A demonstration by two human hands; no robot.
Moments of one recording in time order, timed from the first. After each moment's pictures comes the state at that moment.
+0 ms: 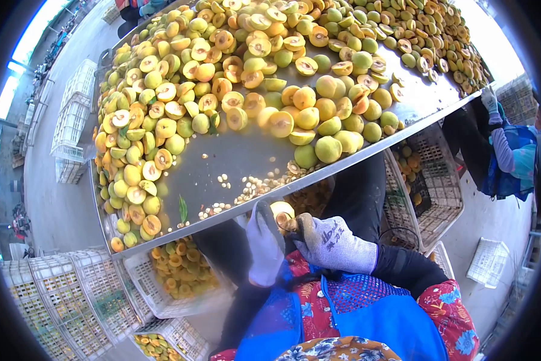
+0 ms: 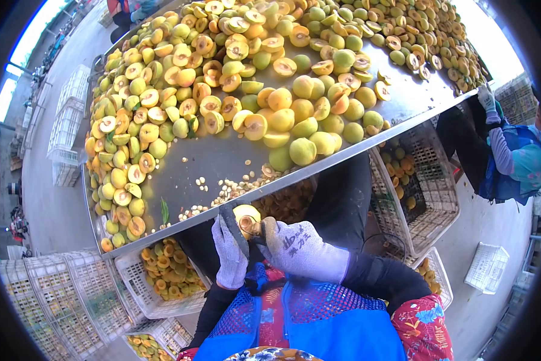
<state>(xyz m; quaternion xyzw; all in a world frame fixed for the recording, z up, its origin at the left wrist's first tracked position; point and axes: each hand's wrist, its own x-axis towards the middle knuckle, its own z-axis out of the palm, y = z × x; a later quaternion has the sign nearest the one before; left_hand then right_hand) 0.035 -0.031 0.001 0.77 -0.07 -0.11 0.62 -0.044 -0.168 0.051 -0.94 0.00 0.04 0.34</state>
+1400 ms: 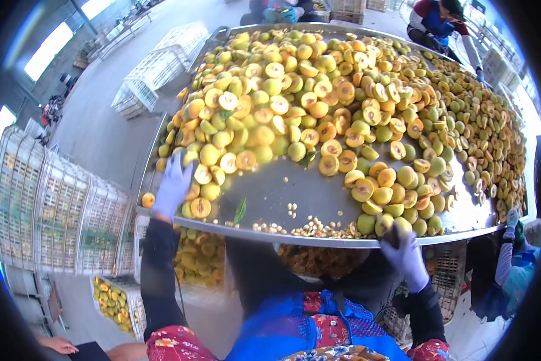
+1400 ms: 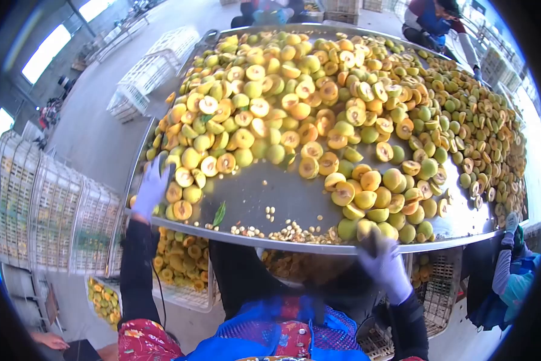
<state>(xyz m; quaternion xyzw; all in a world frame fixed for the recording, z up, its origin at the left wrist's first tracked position) 0.297 0.259 0.027 0.98 -0.16 0.11 0.07 0.020 -0.263 0.070 -0.93 0.08 -0.05 0.36</state>
